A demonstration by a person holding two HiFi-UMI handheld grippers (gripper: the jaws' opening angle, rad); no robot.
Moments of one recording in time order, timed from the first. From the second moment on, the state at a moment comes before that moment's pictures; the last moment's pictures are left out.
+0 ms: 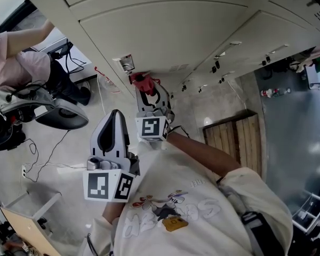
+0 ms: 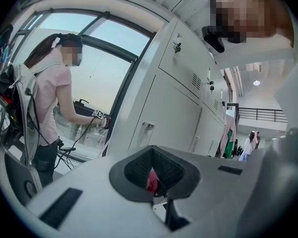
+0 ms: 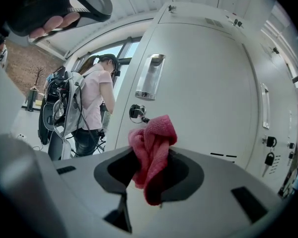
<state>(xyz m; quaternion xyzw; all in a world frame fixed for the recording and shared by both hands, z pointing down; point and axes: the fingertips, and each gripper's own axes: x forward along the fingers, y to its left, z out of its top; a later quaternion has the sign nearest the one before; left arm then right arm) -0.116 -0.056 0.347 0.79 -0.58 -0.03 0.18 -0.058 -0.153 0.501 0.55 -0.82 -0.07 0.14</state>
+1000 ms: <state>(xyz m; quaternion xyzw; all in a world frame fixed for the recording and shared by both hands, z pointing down) -0.067 -0.060 0.339 0.81 -0.56 -0.03 0.17 0.052 -0.172 0.506 0.59 -0.79 -0.07 0.15</state>
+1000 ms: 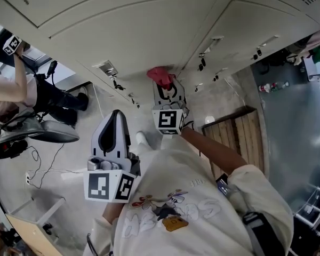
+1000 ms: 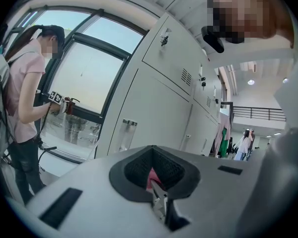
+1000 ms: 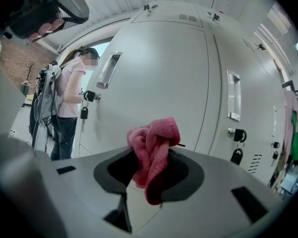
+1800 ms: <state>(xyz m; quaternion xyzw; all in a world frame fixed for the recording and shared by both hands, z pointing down) -0.042 -0.060 0.336 0.82 -0.55 -0.02 0.17 0.113 -0.181 0.509 0.61 -0.77 -0.06 0.17</state>
